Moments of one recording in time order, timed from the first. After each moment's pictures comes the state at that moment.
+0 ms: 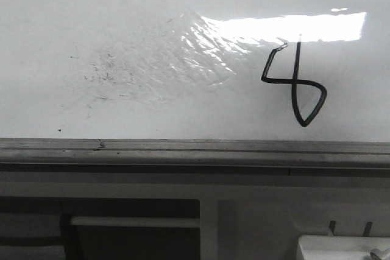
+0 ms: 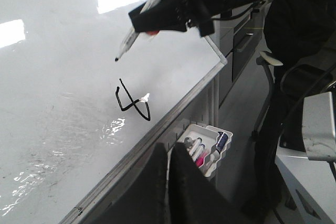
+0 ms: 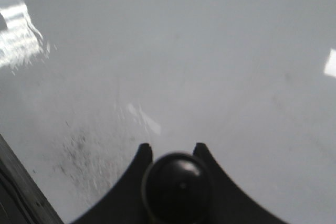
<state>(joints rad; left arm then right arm) -0.86 0.16 -0.50 -0.44 0.55 0.46 0.76 0.80 -0.64 1.76 -0.25 -1.97</state>
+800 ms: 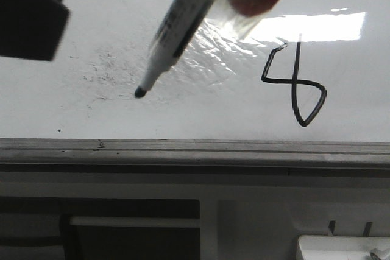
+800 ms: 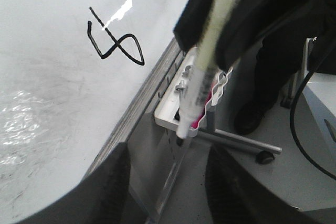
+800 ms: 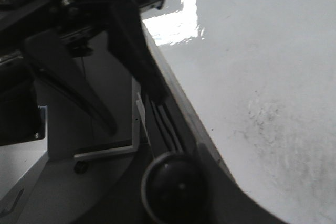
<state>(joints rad) -0.86 0.85 -0.63 -0.66 0.42 0.88 0.76 0.90 -0.52 1.72 0.31 -1.97</state>
